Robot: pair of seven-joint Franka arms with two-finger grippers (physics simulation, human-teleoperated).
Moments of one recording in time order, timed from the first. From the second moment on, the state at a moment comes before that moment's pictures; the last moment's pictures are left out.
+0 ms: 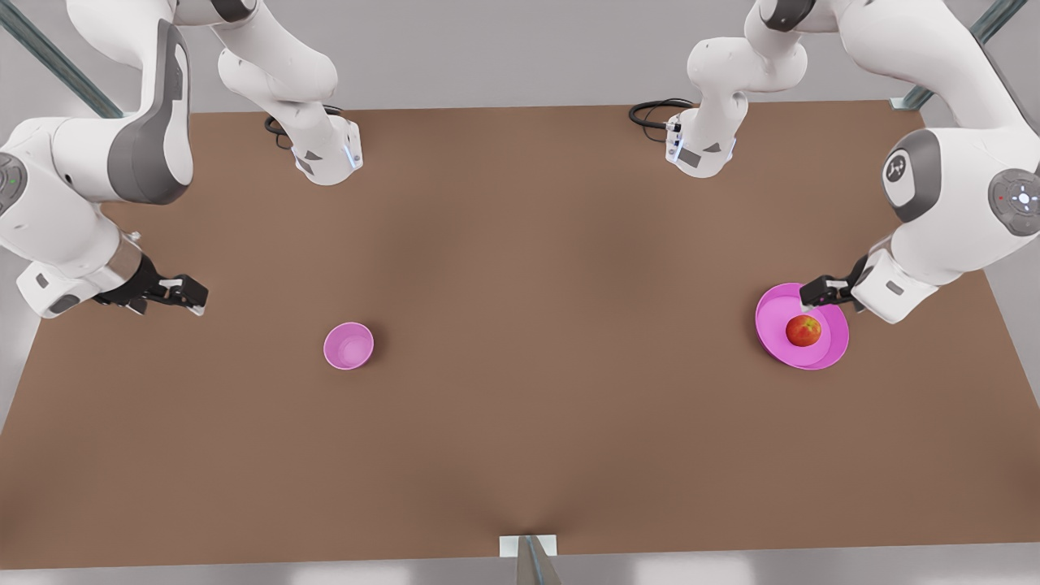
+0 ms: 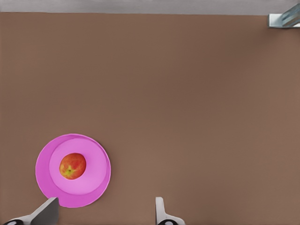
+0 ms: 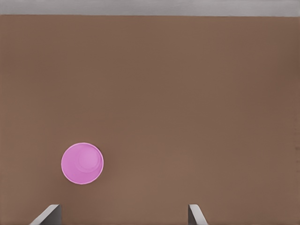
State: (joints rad) left arm -0.08 0.23 0.07 -1.38 -0.05 1.59 0.00; right arm -0.14 0.14 0.14 -1.47 -0.08 1.64 0.03
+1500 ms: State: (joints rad) left arm 0.17 0.48 0.12 -2.13 -0.07 2.52 0.26; right arm -0.14 0.16 0.14 -1.47 -0.07 1.64 0.03
